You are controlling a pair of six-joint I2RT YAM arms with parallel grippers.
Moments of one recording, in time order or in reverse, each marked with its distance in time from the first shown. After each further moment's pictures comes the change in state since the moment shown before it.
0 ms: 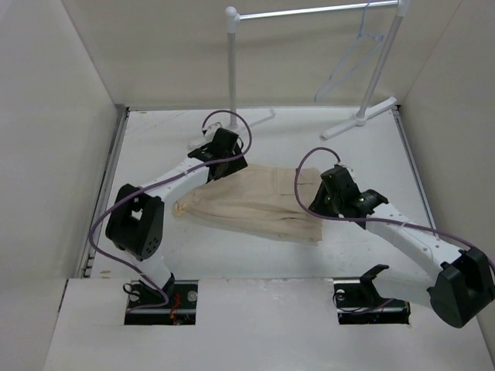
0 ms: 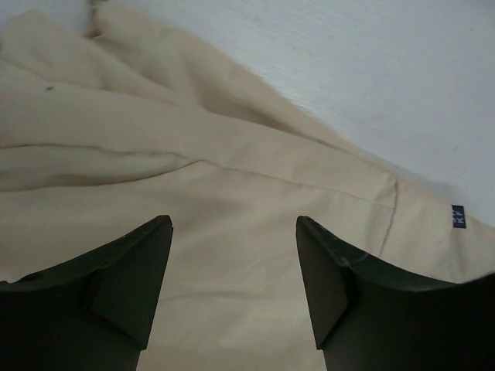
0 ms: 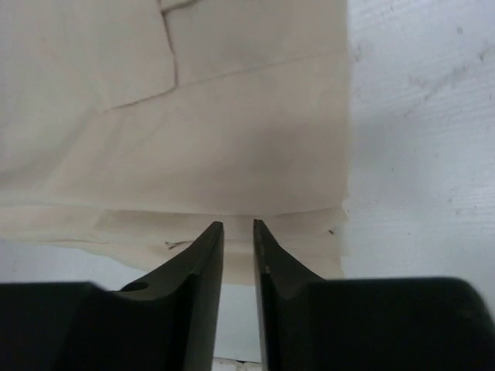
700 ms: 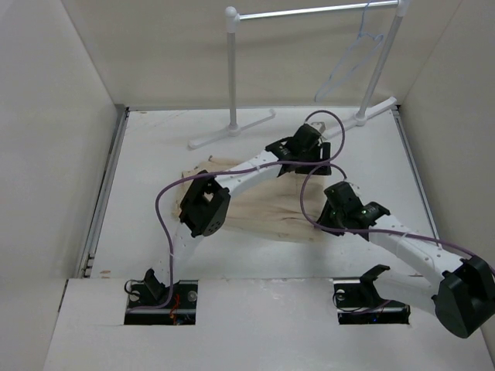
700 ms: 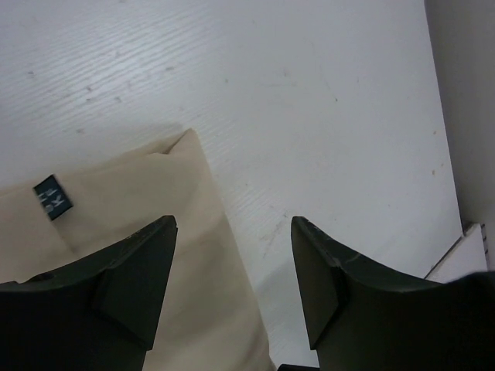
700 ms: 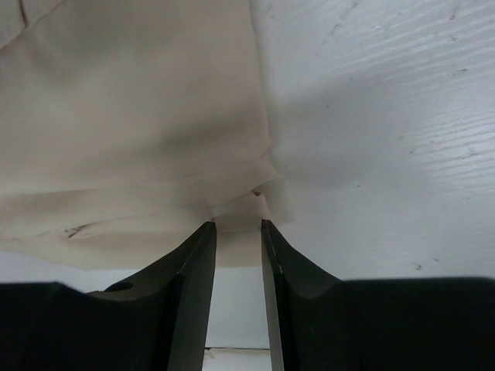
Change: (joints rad) left arm -0.349 0.590 0.788 -0.016 0.346 0.172; right arm 0.001 -0.071 -0.160 -0.051 -0.001 0.081
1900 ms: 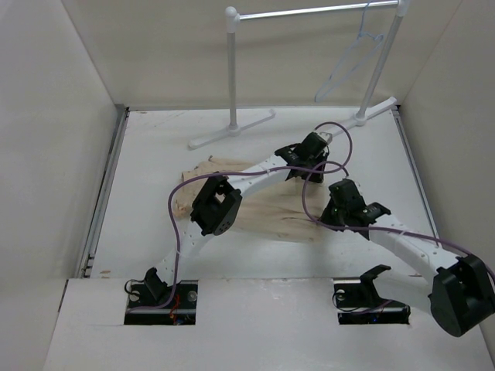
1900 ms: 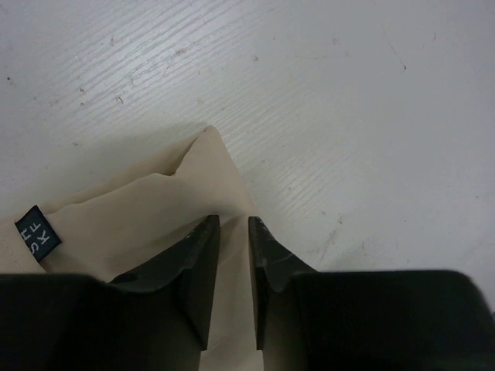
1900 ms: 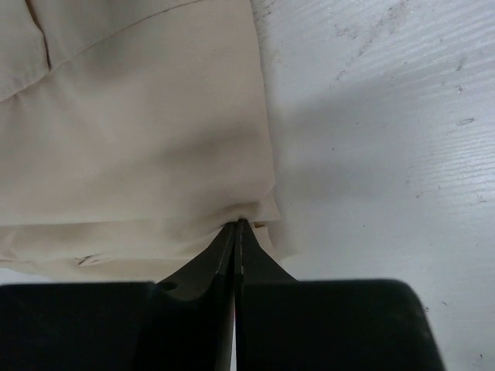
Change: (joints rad) left arm -0.033 0.154 0.134 -0.079 -0.034 0.148; right arm -0.079 0.026 -0.042 0.129 -0.050 -0.053
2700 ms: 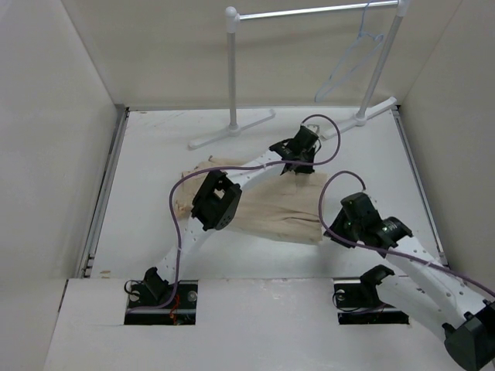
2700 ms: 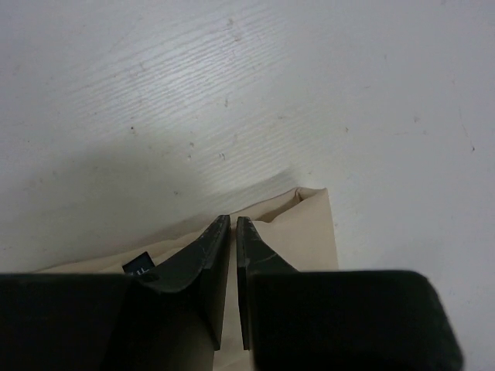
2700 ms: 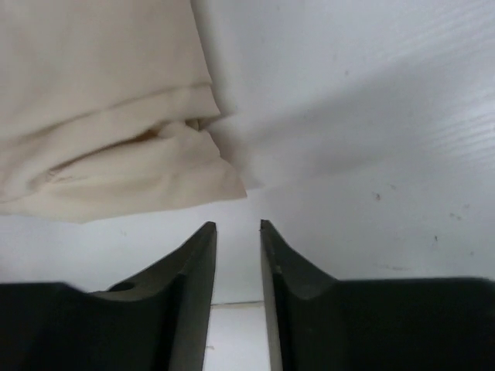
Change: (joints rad) left arm 0.063 0.064 0.047 0.027 -0.087 -0.034; right arm 0.048 -0.301 -0.028 -0.323 0.015 0.151
